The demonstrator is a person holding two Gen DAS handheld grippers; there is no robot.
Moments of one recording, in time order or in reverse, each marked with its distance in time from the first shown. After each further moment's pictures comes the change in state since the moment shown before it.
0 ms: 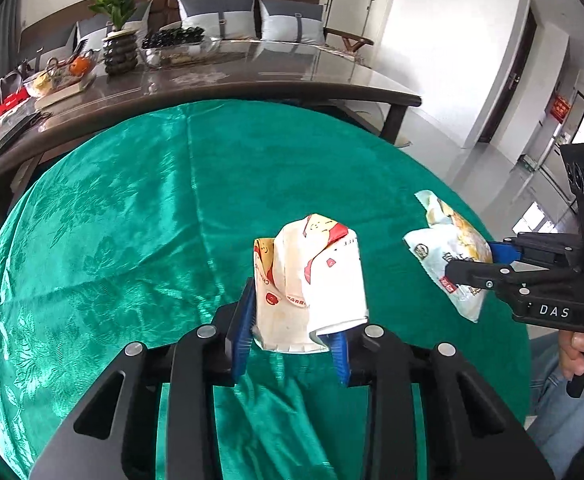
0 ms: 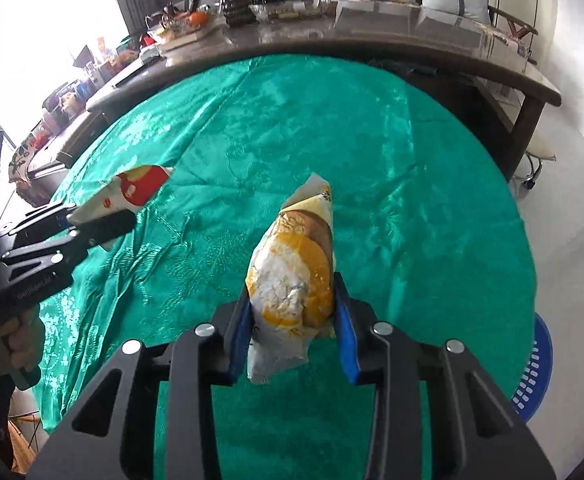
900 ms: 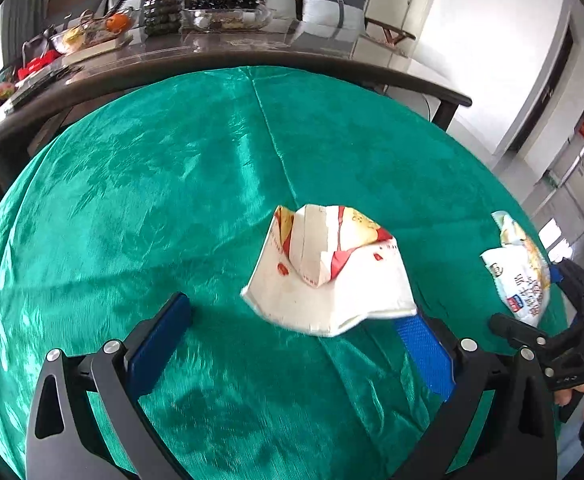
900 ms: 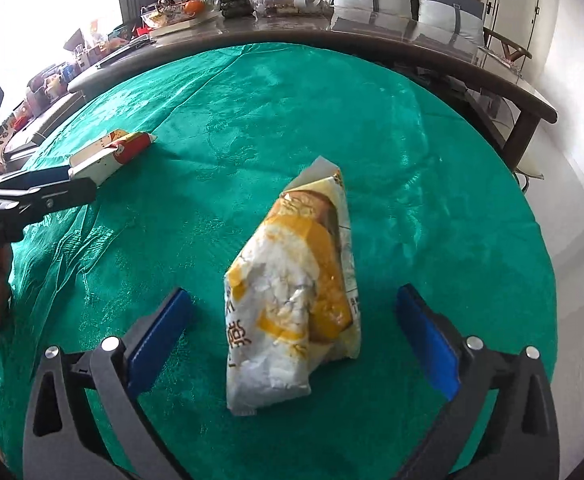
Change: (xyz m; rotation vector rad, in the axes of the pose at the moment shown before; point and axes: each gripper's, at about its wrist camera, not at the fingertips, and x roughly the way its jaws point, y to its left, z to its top) left arm 0.044 0.075 -0.004 -0.080 0.067 0.084; right arm 0.052 0.008 -0.017 -0.061 -0.038 -0.111
